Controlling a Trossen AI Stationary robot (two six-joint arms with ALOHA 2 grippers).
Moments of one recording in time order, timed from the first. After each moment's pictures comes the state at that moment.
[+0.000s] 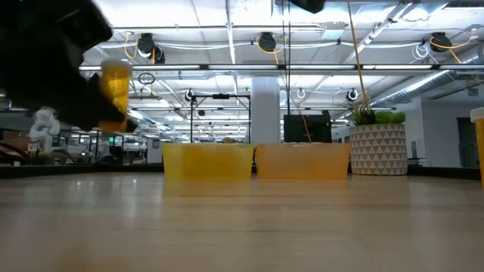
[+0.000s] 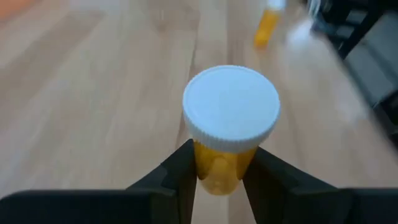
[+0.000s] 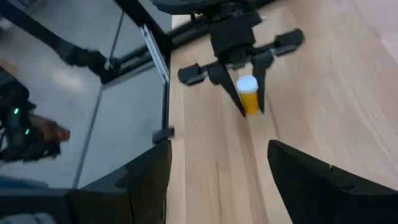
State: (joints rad) left arm -0.64 1.58 0.50 0.52 -0.50 -0.52; right arm 0.29 1.52 1.29 -0.35 -0.05 0.62
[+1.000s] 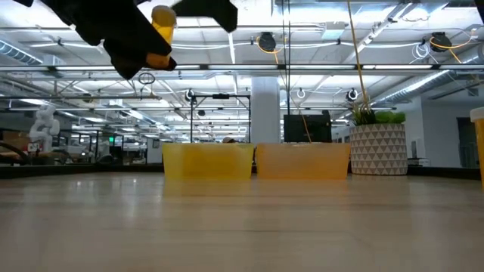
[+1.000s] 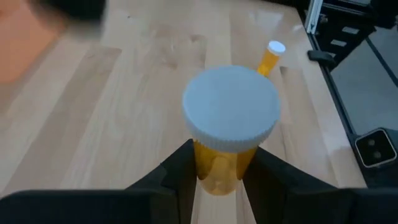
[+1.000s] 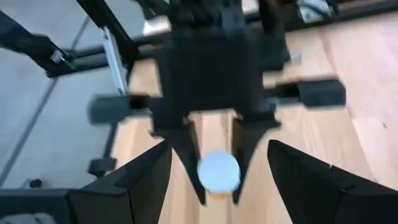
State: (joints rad) left arm -0.43 1.35 0.73 0.03 -0.27 -0.43; right arm 0.16 1.90 1.70 -0.41 -0.11 0.30
